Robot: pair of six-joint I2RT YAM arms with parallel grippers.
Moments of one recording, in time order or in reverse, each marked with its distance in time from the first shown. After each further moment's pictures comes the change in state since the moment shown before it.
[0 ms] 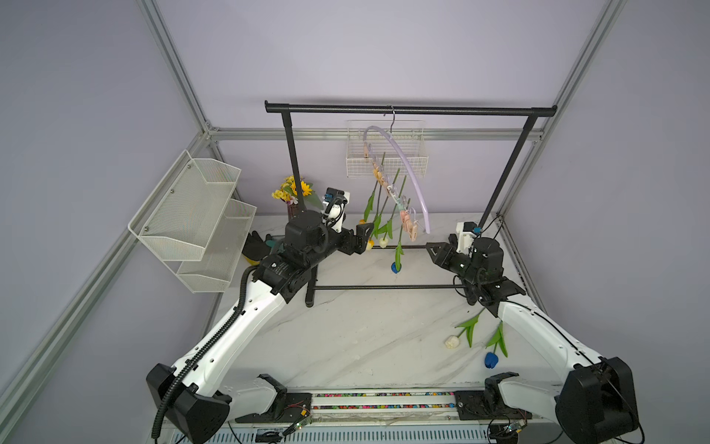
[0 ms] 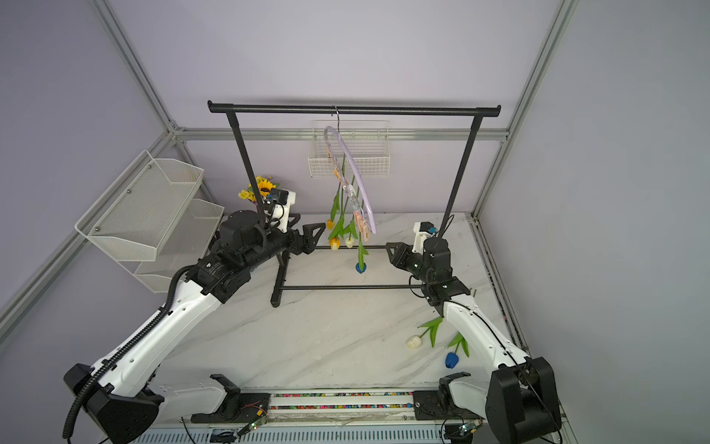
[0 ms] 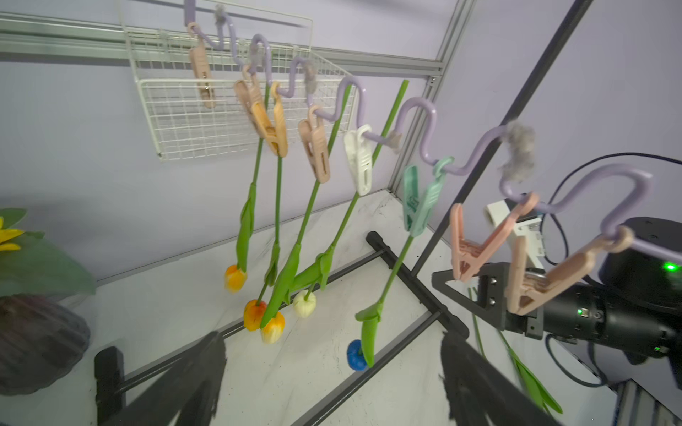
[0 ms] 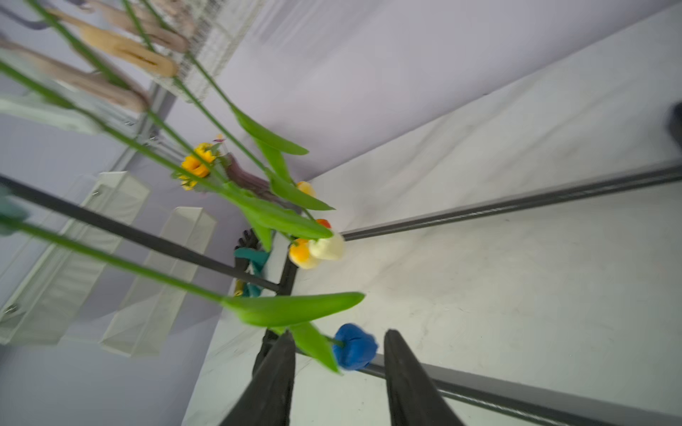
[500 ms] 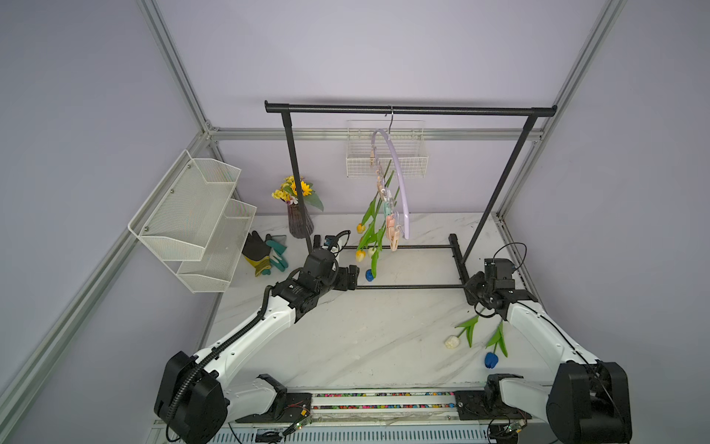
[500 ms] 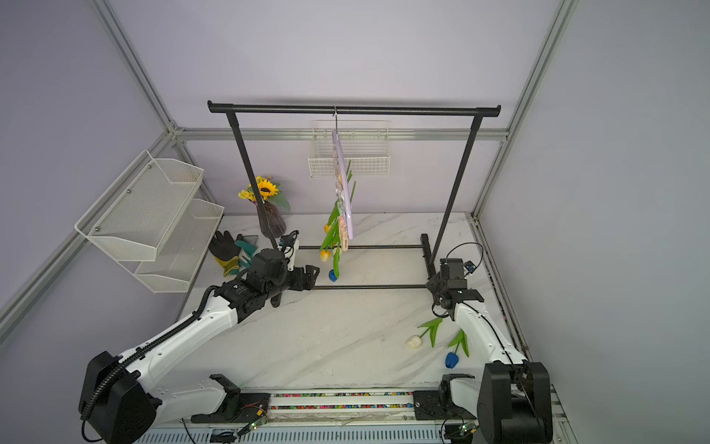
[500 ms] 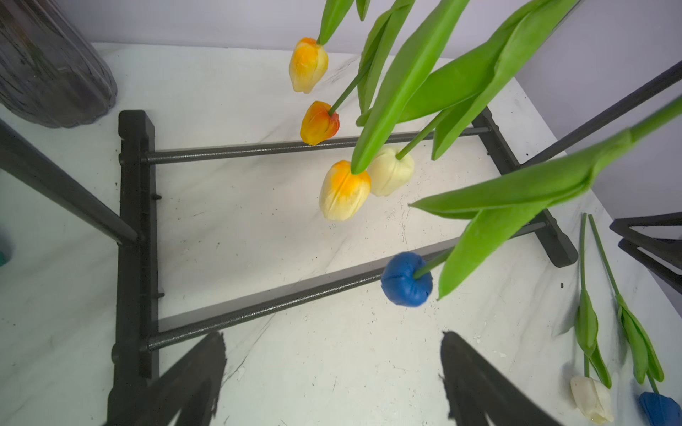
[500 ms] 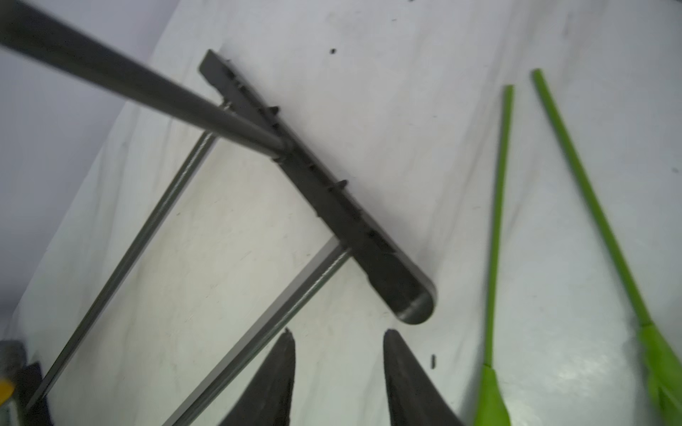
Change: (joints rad) left arm 0.001 0.014 -0.355 -0.013 -0.111 -0.188; right arm -0.277 0.031 -0.127 -0.378 0.283 0.166
